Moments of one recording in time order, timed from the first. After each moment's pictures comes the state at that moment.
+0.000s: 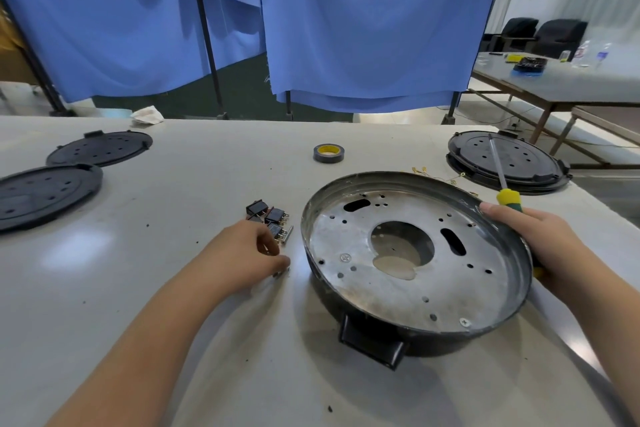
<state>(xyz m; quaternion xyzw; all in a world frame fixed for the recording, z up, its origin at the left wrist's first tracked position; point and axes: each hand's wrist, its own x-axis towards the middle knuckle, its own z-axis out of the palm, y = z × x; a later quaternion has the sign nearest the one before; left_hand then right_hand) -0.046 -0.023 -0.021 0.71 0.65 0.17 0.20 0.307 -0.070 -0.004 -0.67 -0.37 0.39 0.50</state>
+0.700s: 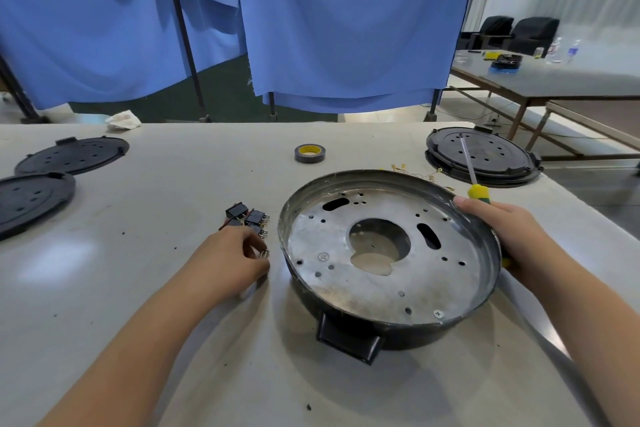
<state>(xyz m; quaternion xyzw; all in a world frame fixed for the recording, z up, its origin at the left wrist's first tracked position) -0.034 -0.029 -0.023 0.71 0.65 0.19 0.21 0.306 -0.070 -0.006 -0.66 -0.37 0.40 0.51</state>
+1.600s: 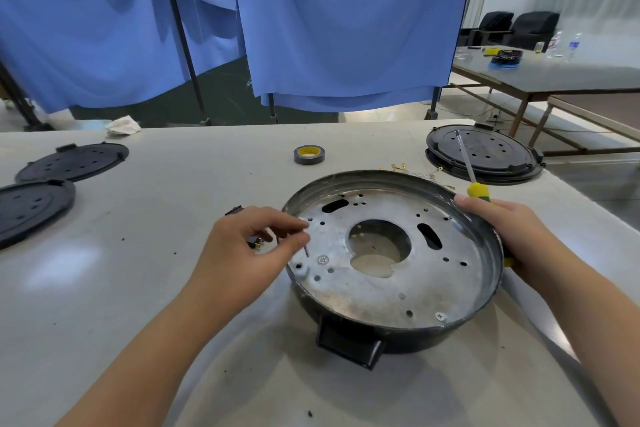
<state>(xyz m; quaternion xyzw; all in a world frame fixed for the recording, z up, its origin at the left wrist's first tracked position) -0.010 -0.063 0.000 0.71 0.45 0.48 0.25 0.306 -0.068 -0.006 -0.66 -0.39 0.39 0.51</state>
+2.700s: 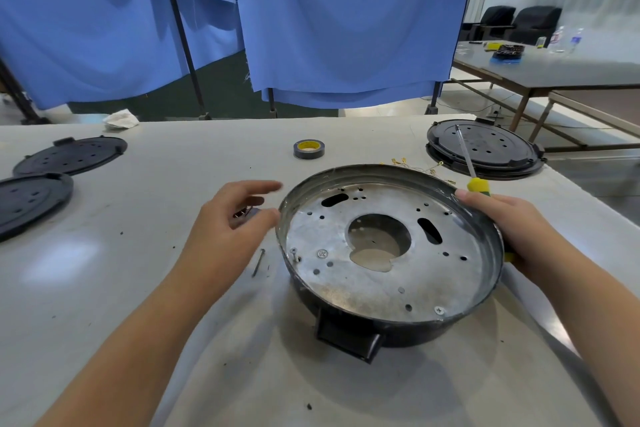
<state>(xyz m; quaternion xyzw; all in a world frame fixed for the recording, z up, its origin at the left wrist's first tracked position) -0.020 -0.054 0.006 0.66 0.48 0.49 0.33 0.305 -0.071 -0.004 -0.66 -0.39 0.40 0.50</state>
